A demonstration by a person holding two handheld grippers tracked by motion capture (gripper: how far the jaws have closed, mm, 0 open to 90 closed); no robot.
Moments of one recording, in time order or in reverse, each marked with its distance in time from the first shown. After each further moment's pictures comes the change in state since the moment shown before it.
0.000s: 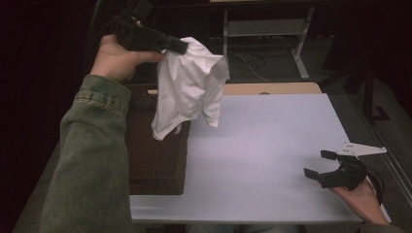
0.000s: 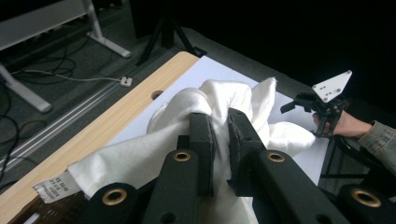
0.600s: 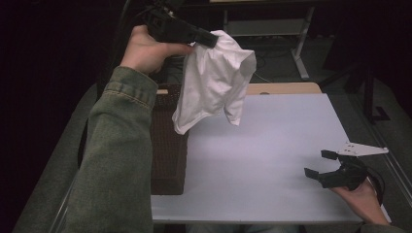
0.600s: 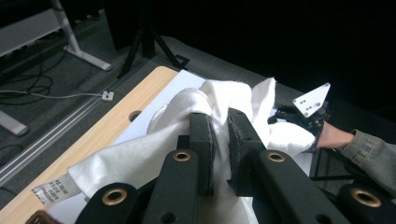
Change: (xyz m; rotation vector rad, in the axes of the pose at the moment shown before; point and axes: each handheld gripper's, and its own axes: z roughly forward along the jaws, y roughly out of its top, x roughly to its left) left arm -0.025 0.034 0.039 -0.016 -0.072 0.045; right arm 0.000 0.000 -0.001 -0.015 0.003 0.007
